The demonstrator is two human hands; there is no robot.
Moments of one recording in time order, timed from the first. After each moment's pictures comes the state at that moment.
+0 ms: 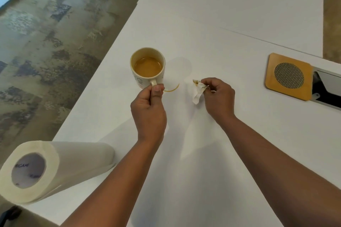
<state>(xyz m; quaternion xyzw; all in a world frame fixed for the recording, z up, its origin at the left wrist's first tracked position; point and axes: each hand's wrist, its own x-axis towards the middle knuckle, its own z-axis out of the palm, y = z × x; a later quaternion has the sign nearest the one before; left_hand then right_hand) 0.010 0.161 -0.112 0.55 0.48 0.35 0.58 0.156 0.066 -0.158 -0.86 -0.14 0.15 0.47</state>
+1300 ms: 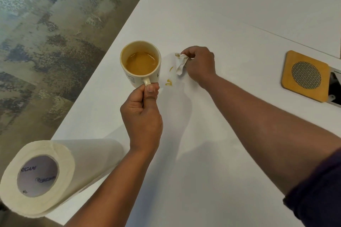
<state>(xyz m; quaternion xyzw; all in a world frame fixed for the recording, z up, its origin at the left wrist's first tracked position) -0.031 0.186 -0.110 0.56 0.49 0.38 0.56 0.170 0.192 -0.156 -0.88 -0.22 0.19 0.38</state>
